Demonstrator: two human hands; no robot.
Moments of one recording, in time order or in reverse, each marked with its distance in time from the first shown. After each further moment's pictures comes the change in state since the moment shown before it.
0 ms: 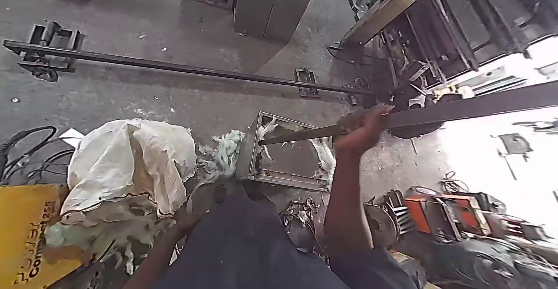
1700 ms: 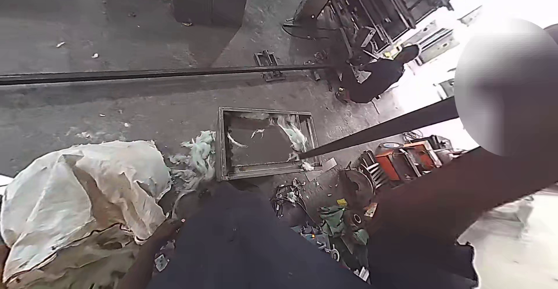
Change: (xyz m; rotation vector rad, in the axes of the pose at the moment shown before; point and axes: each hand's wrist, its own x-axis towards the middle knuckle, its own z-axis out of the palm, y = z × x) left_hand 0.065 -0.015 -0.022 0.068 0.178 -0.136; right_hand 0.083 -0.259 -0.119 -0.326 -0.377 0.011
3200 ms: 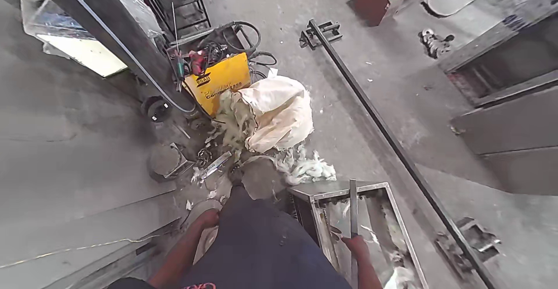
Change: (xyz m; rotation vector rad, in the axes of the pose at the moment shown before) left_hand -0.178 -0.067 0.344 -0.579 0.330 -0.310; right_hand -0.114 0.530 0.204 -1.331 -1.211 0.567
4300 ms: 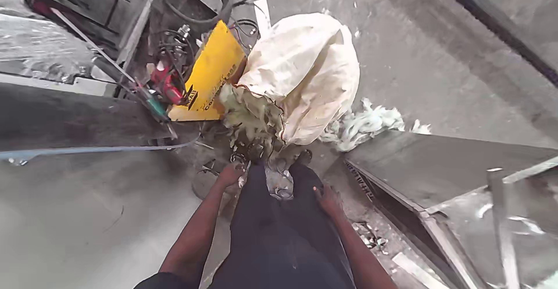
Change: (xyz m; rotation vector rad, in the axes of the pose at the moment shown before) left_hand 0.210 -0.007 -0.436 0.045 0.023 0.024; right_hand -0.094 -0.462 0.186 0.021 -0.254 -0.194
